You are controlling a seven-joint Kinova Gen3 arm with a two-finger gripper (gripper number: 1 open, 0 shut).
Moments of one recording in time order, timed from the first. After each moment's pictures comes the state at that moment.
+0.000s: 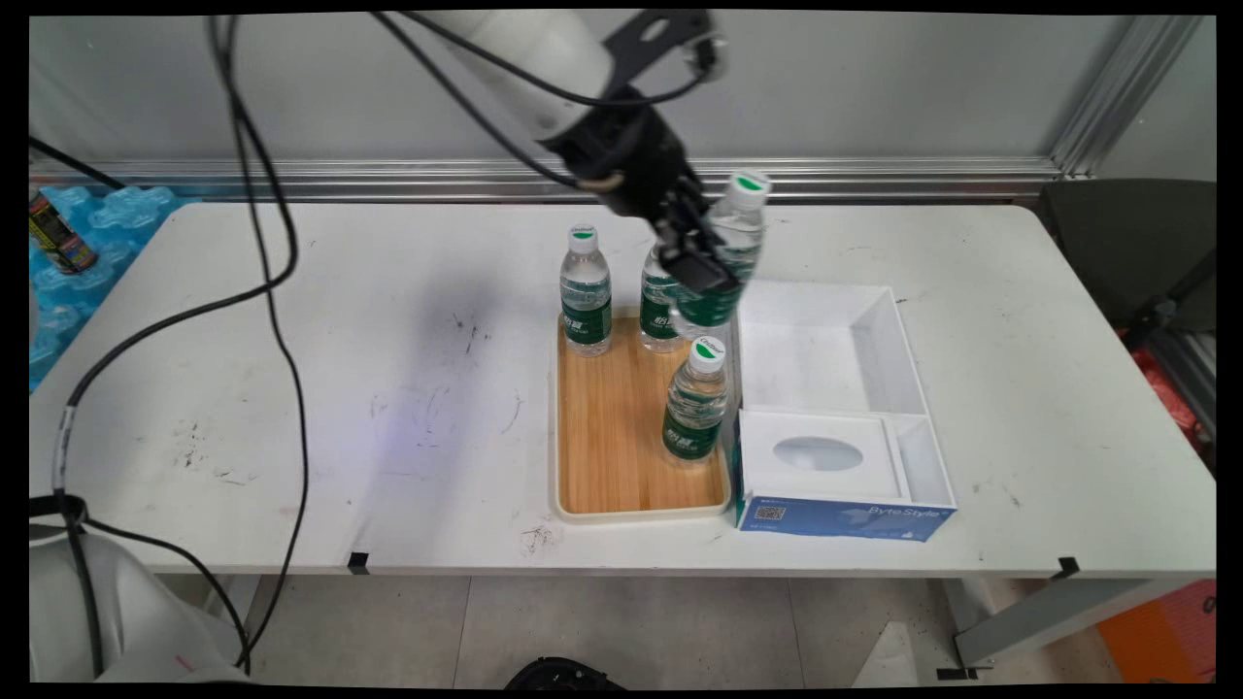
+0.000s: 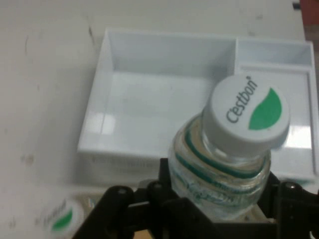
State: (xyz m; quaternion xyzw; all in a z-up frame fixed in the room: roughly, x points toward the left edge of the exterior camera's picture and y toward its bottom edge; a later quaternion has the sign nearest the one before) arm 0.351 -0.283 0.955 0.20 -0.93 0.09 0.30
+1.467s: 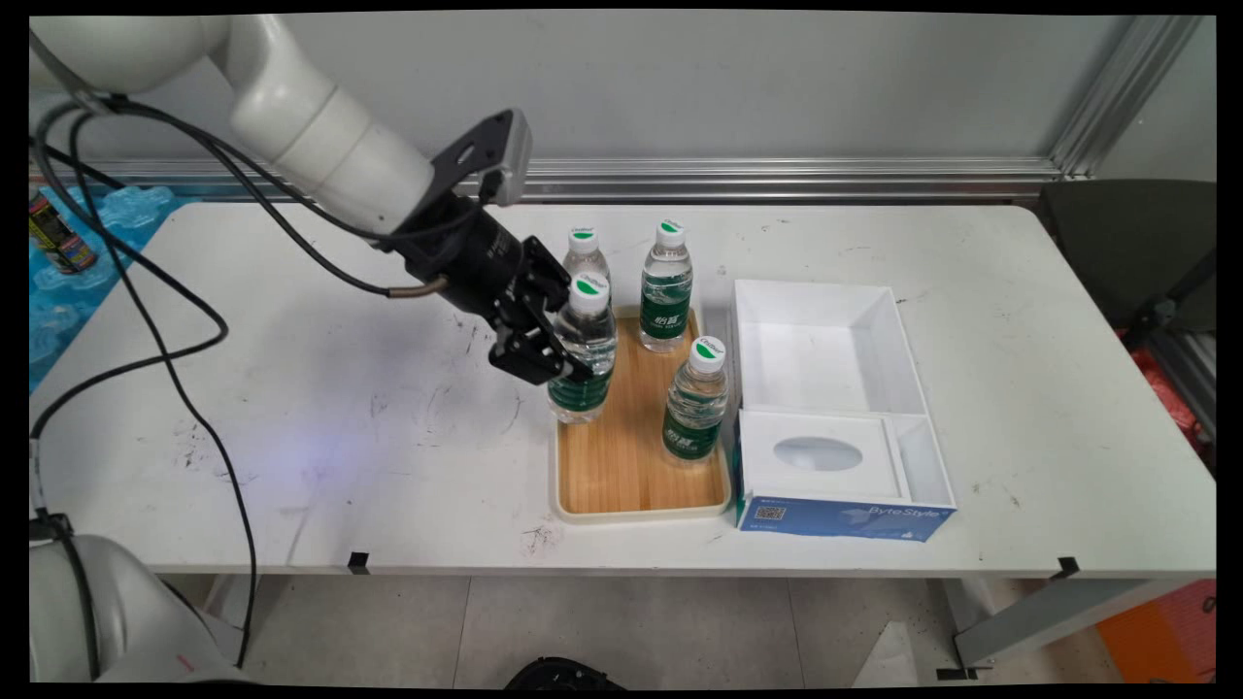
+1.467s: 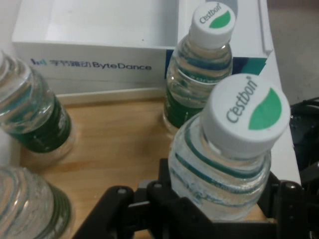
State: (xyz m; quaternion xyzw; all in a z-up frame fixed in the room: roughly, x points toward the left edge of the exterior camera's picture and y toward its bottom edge) arm 0.449 -0.218 0.884 0.17 -0.93 0.05 0.31
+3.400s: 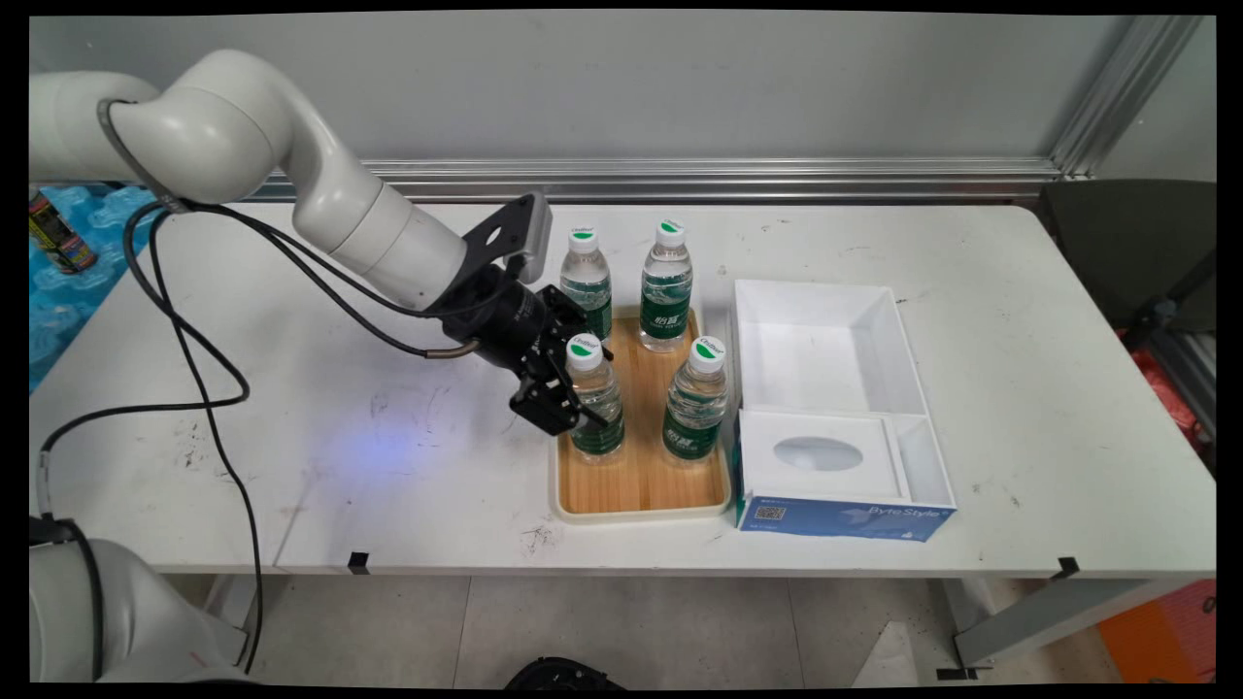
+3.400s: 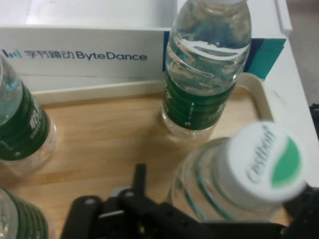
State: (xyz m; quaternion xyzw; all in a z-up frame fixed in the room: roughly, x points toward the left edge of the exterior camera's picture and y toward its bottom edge) arm 0.445 -0.223 0.810 0.16 -0.93 0.05 0.34
